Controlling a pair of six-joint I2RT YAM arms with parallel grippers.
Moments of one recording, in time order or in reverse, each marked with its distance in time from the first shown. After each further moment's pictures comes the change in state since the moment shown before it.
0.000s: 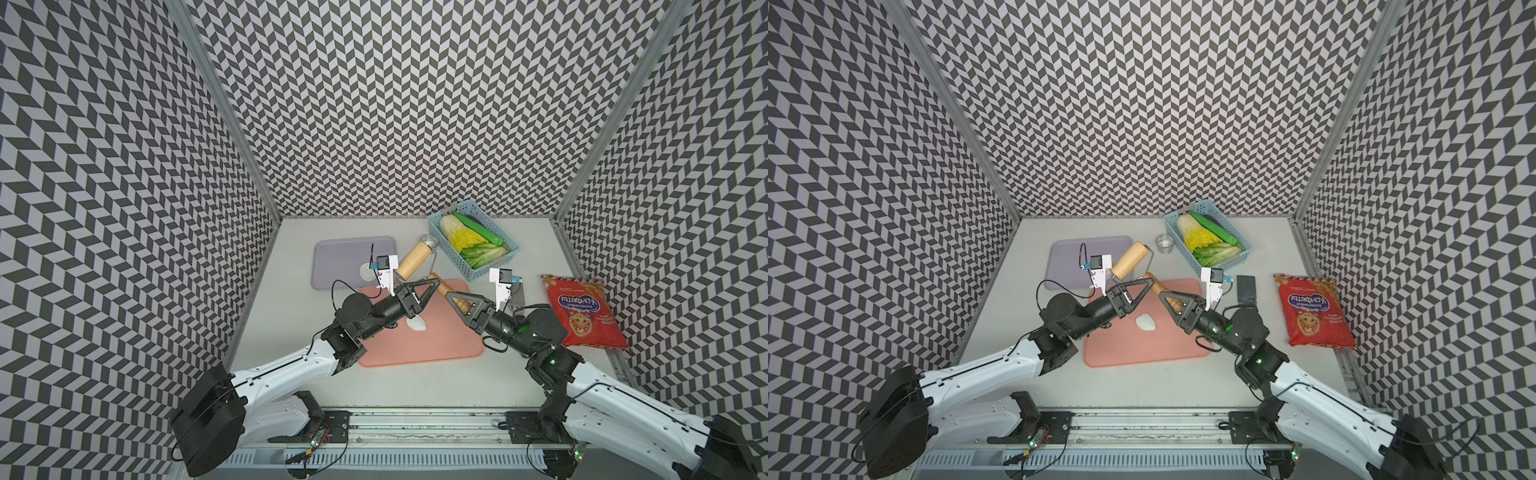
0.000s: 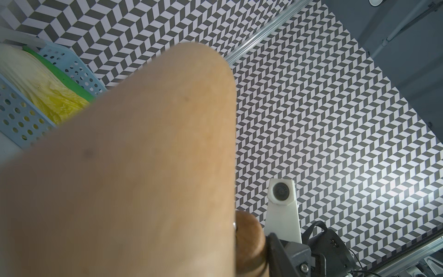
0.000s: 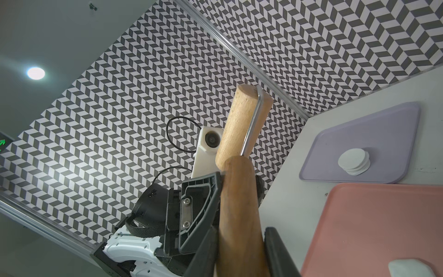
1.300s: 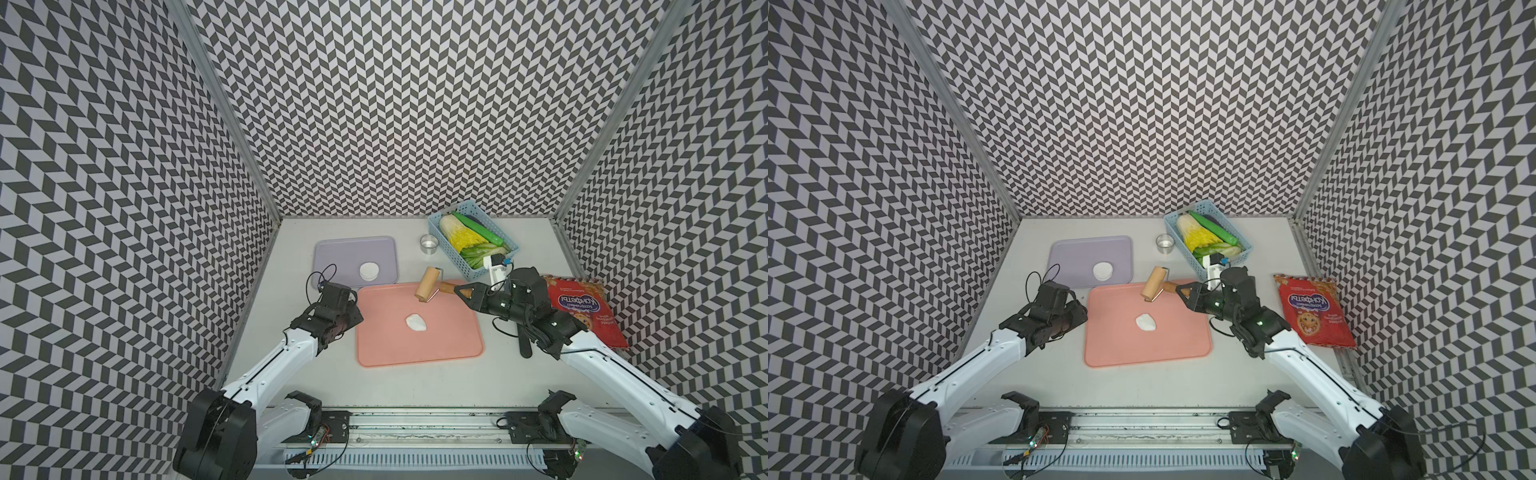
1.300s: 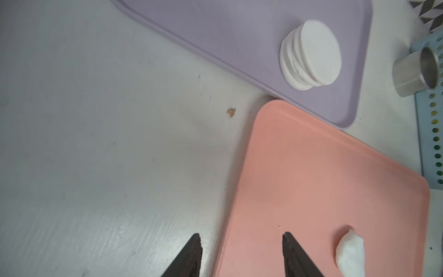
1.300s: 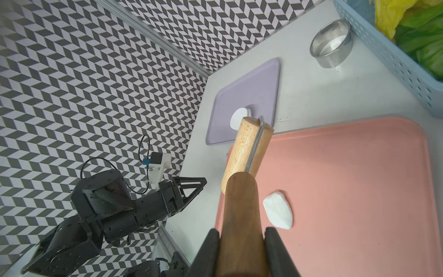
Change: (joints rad) left arm 0.484 -0.005 0.005 -1.158 -0.274 0.223; right arm -0.282 0.202 0.288 -0.704 -0.128 -0.208
